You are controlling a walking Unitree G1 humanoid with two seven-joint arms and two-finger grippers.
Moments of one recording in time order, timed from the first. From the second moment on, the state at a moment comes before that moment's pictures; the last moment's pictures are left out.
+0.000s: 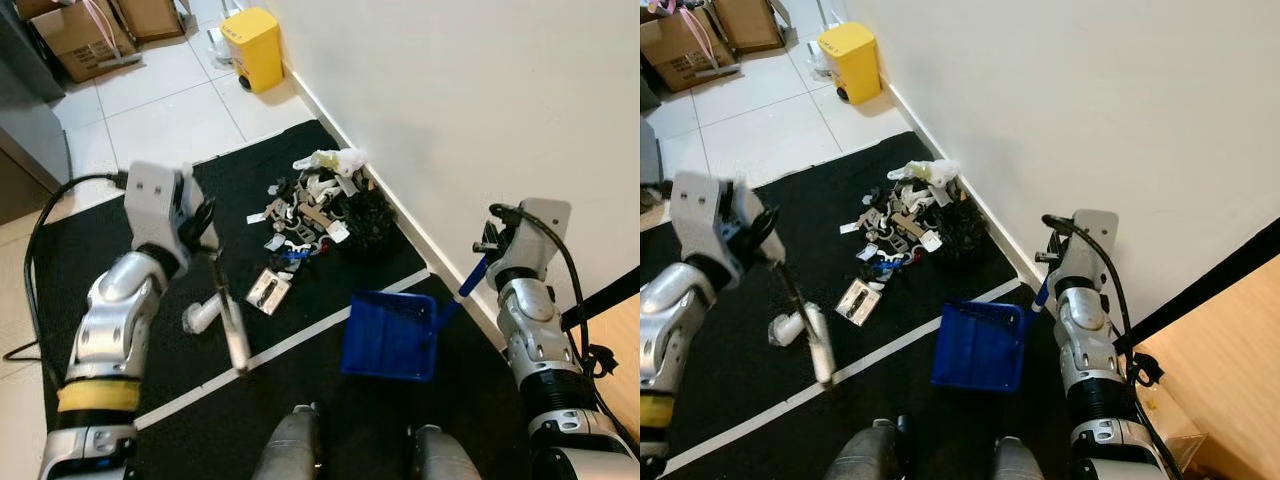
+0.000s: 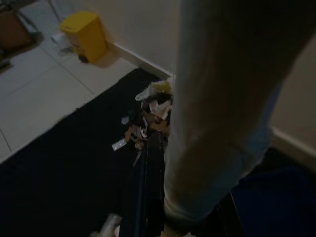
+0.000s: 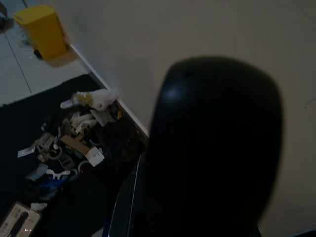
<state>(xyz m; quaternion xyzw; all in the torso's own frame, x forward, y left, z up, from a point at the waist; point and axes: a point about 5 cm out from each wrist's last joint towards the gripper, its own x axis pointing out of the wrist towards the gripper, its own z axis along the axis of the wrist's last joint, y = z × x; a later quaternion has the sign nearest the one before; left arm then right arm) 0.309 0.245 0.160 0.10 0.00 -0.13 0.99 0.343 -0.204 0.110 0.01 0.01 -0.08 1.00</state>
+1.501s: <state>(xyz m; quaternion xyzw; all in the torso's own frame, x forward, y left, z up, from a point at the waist) 0.275 0.195 0.063 0.11 -0.06 -0.17 0.98 0.344 -0.207 0.111 0.01 0.00 -0.07 1.00</state>
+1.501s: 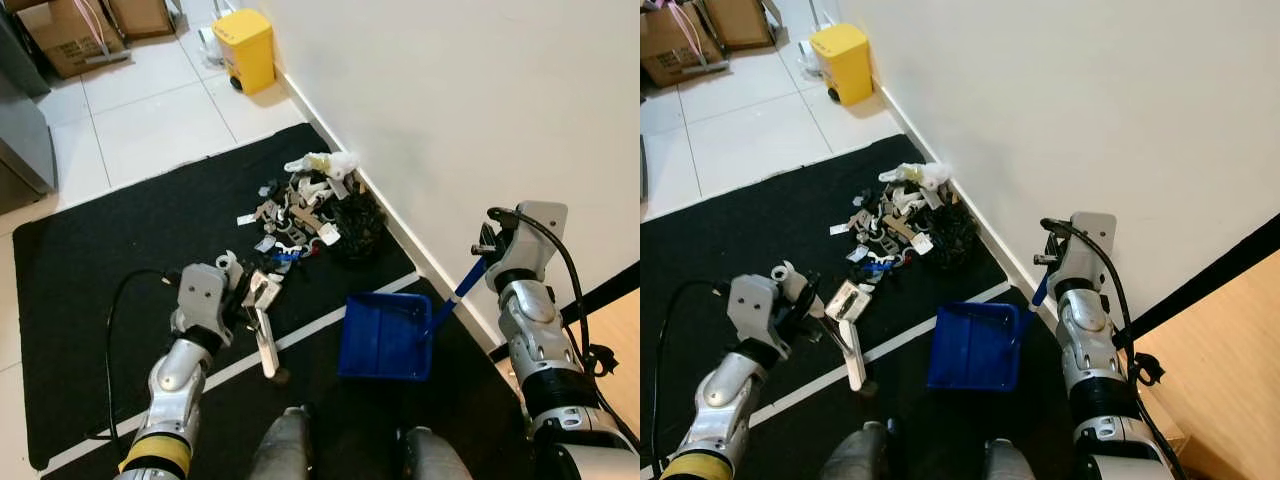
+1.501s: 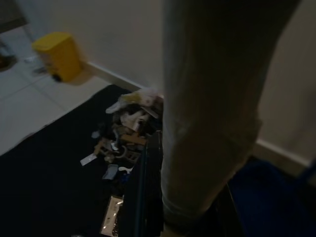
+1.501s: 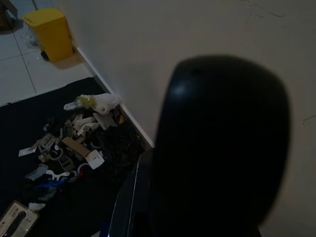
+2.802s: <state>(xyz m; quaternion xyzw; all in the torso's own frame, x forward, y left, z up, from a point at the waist) 0.234 0.216 0.022 0.12 0.00 -0.06 0.99 0.344 -0.209 0.112 0.02 0.00 -0.07 1.00</state>
